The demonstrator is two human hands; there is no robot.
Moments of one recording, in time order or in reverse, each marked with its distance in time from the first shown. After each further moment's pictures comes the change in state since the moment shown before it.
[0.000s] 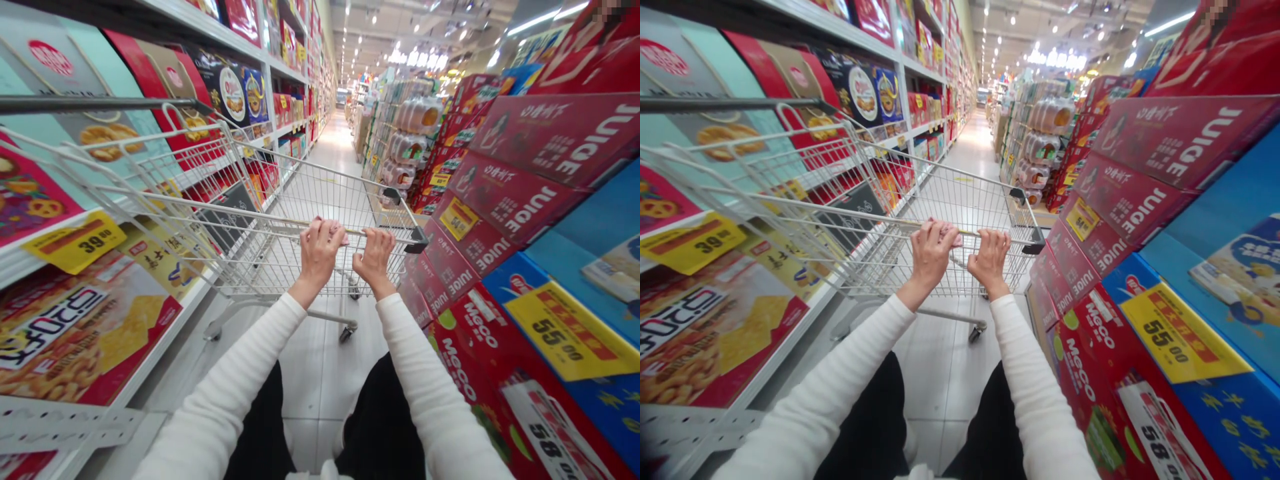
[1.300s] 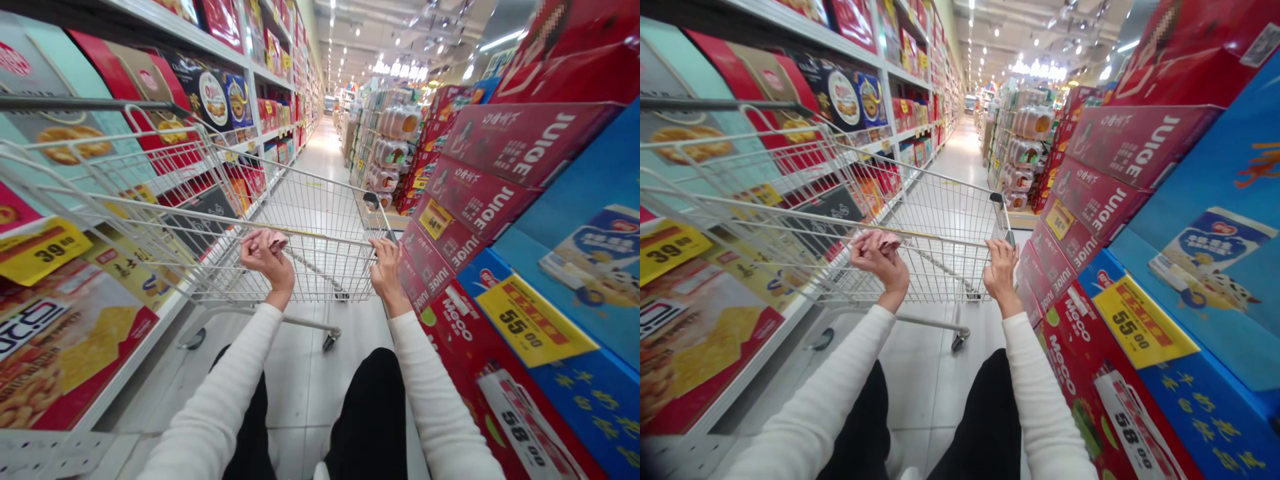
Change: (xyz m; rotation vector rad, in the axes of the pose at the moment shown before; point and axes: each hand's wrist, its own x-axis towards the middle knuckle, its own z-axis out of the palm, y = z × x) left_hand -0.034 -0.035 0.036 -0.178 0.513 -0.623; right_hand -0.025 0.065 -0.054 0.126 -0.105 0.073
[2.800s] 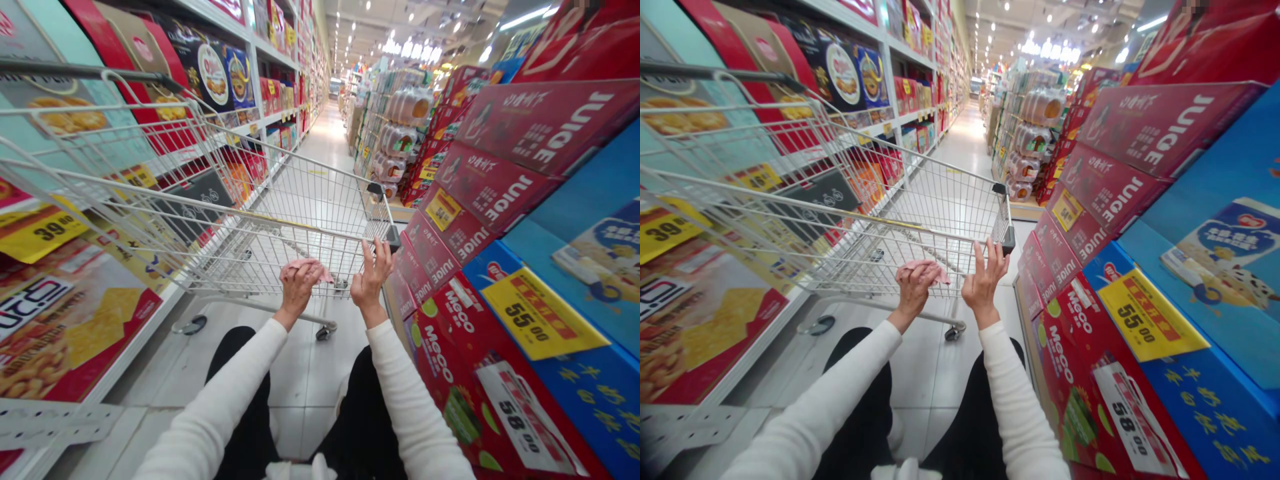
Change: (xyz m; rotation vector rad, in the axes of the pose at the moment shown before) left_hand -0.099 -0.050 -0.025 0.086 -0.569 0.452; right_hand -0.055 -0.055 0.030 -0.032 0.151 0.026
